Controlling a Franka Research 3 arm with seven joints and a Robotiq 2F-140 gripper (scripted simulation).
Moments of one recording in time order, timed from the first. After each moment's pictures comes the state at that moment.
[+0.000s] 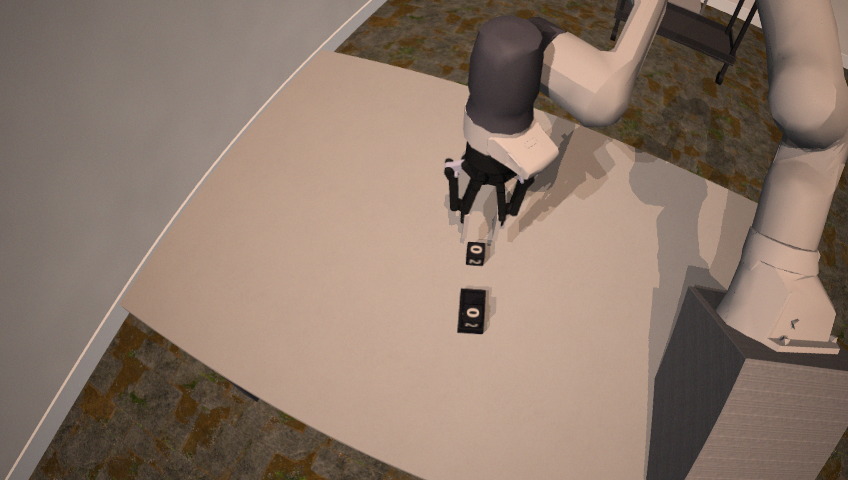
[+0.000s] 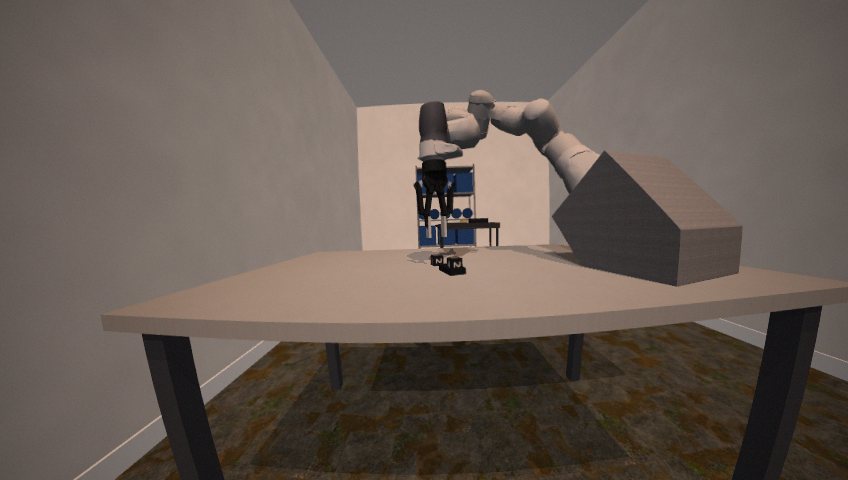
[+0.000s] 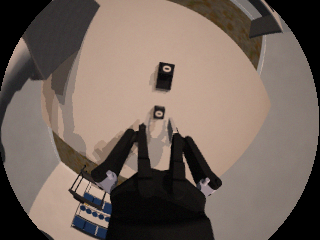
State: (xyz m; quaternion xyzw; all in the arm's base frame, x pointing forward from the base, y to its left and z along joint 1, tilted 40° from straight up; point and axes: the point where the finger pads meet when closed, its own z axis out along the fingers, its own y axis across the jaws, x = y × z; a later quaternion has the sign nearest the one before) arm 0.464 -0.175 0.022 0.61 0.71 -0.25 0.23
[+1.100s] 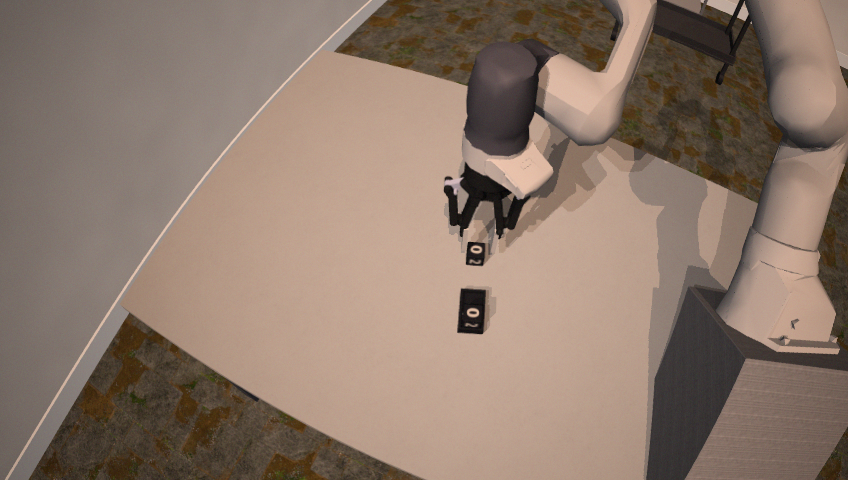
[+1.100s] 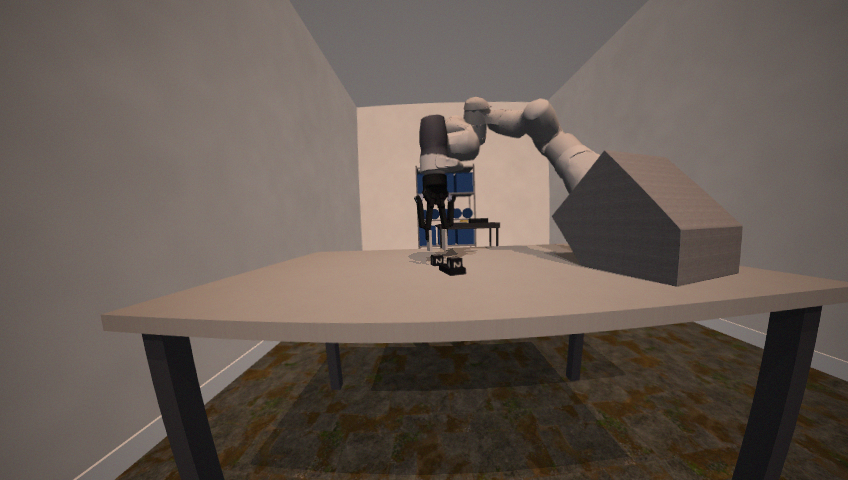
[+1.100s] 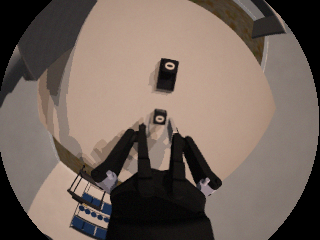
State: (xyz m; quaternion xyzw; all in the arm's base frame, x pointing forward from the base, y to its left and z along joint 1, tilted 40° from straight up) arm 0.463 -0.202 -0.009 0.61 0.71 -0.26 0.23
